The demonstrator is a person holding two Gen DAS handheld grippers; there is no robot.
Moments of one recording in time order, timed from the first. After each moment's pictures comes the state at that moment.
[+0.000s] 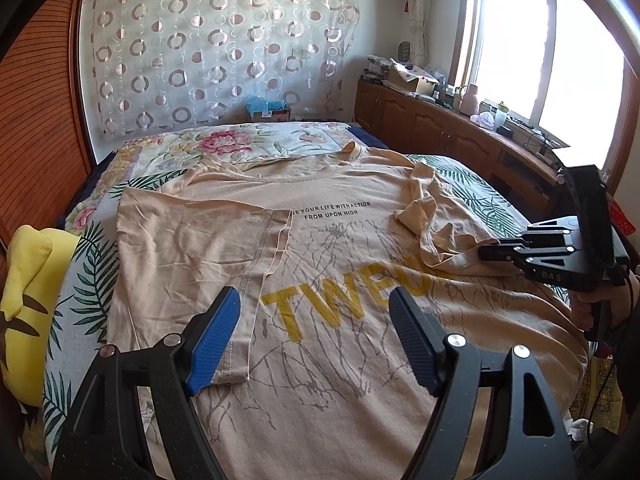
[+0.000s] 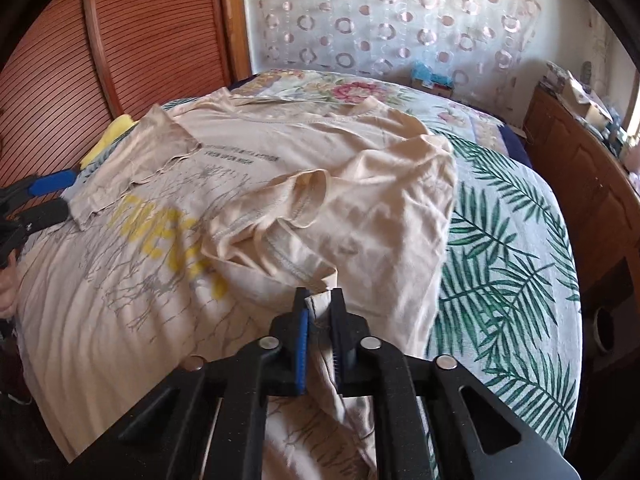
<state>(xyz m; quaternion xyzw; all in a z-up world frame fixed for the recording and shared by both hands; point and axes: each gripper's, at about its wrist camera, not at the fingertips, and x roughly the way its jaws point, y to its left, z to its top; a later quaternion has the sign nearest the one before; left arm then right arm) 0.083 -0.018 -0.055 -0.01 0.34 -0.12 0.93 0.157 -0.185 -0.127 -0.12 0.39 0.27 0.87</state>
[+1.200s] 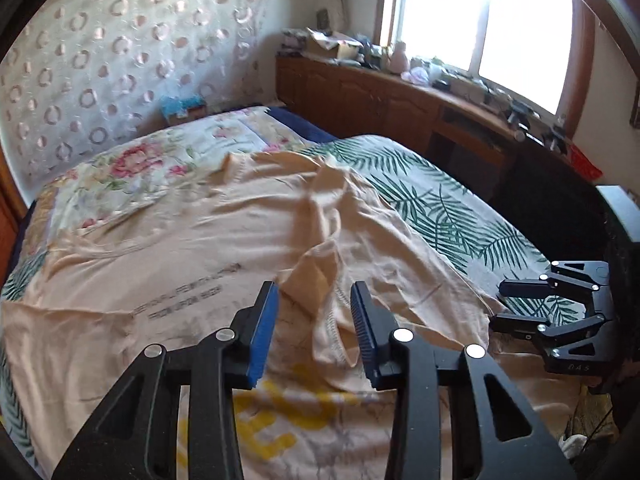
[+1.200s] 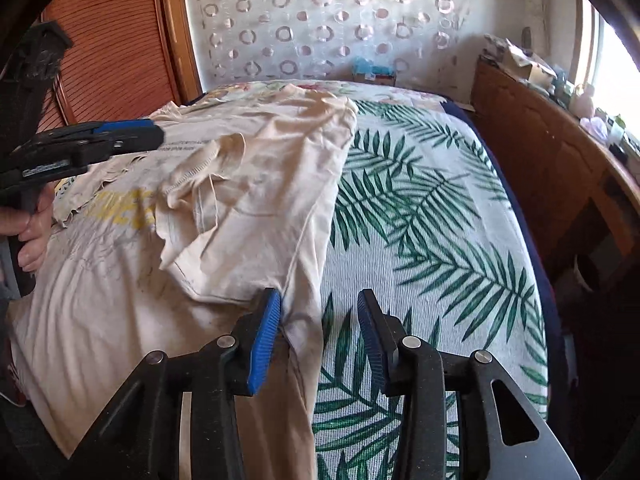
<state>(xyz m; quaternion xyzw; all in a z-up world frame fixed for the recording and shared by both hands) 0.186 -0.142 -0.059 0.06 0.37 -0.24 0.89 0.096 -0.267 -0.137 -0.04 0.40 0.18 0.90</state>
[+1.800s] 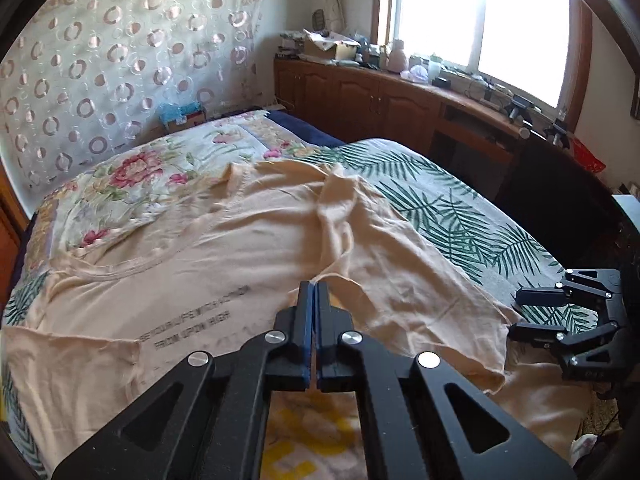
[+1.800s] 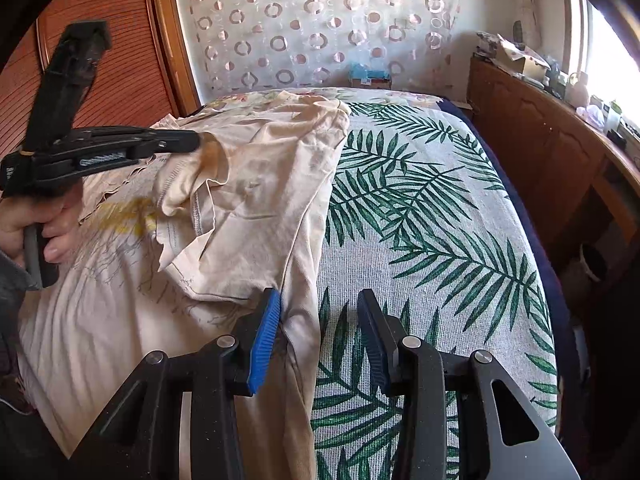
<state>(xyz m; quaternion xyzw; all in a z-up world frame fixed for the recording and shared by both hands) 0.195 -0.133 -0.049 0.07 0.36 -0.23 0.90 0.096 -0.276 -0.143 -0.02 0.39 0.18 0.90</state>
